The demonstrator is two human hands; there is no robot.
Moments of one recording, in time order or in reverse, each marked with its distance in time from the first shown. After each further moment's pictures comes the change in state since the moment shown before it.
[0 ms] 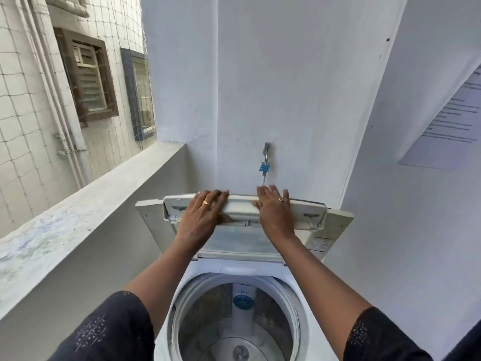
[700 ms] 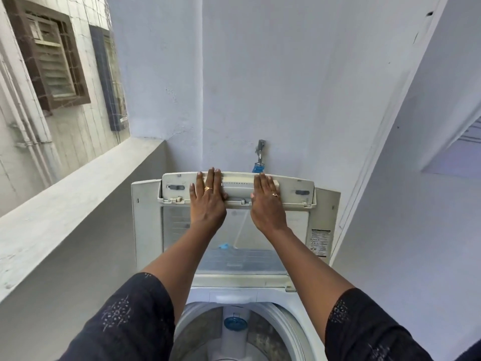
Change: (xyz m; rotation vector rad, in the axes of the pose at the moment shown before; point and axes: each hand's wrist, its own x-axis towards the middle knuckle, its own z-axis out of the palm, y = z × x) left_hand 0.118 -0.005 0.099 -0.311 -0.226 -0.441; right_hand 0.111 0.038 0.081 -0.038 -0.022 0.049
